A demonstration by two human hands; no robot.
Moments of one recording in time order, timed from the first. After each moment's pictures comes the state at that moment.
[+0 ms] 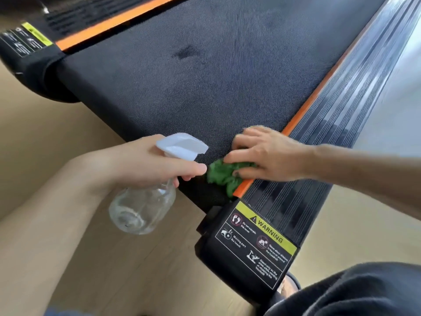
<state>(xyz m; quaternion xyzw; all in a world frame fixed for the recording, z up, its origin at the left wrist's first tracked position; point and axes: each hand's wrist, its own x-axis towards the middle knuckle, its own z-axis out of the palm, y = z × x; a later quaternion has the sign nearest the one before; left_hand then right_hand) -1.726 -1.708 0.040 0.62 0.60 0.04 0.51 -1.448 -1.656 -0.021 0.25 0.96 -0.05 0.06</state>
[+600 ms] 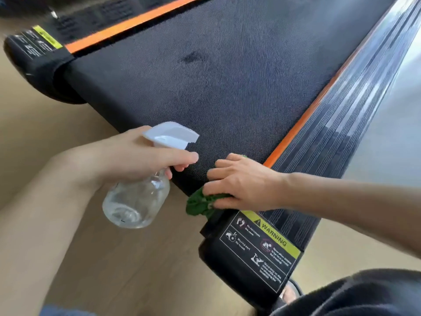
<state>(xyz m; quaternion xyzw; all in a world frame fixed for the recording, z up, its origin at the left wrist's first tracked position) -1.751 -1.706 0.032 0.57 0.64 0.11 0.50 -1.503 -1.698 -0.036 0.19 0.98 -0.08 0.03</state>
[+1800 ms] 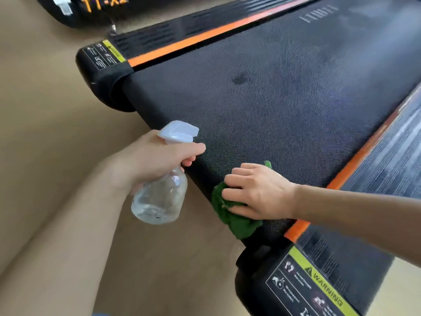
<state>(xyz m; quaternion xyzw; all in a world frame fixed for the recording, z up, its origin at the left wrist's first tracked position) -1.802 -1.689 0.032 0.45 0.71 0.24 0.49 -1.558 -1.644 -0.059 0.10 0.99 0.01 -0.09</state>
